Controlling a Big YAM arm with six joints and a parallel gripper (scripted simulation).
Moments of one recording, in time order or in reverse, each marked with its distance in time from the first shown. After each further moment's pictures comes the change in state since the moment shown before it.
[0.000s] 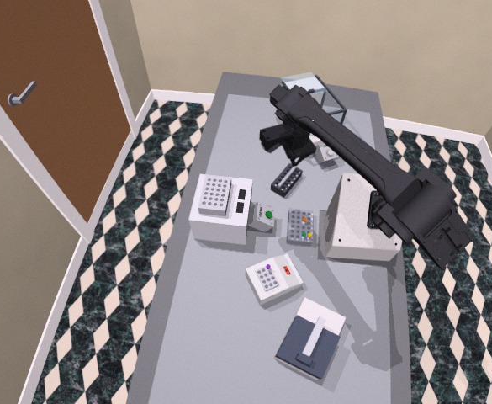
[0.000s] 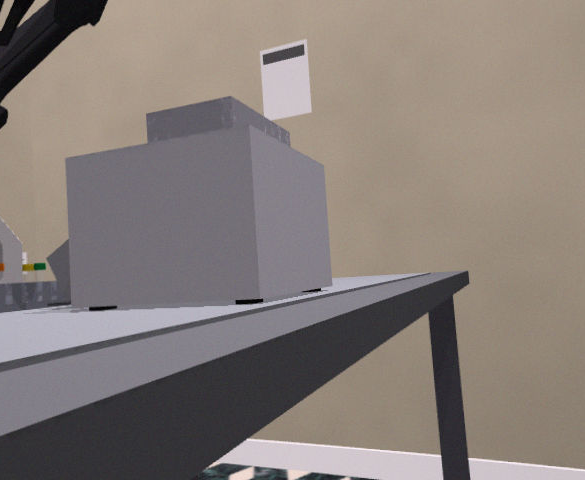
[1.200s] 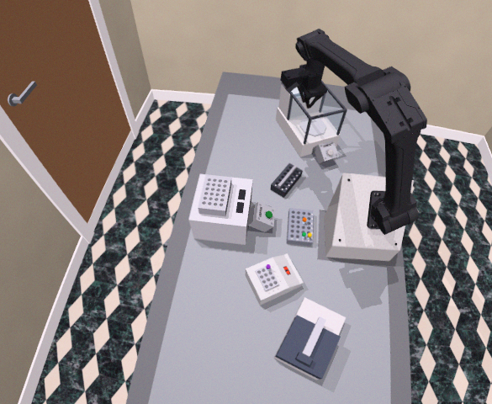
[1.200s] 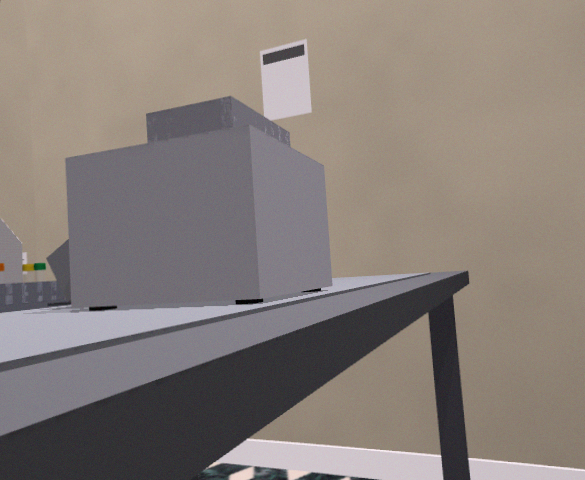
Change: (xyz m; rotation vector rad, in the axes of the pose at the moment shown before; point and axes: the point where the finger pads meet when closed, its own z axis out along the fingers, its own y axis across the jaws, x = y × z) arm 0.163 -0.214 0.003 0.005 0.003 -0.002
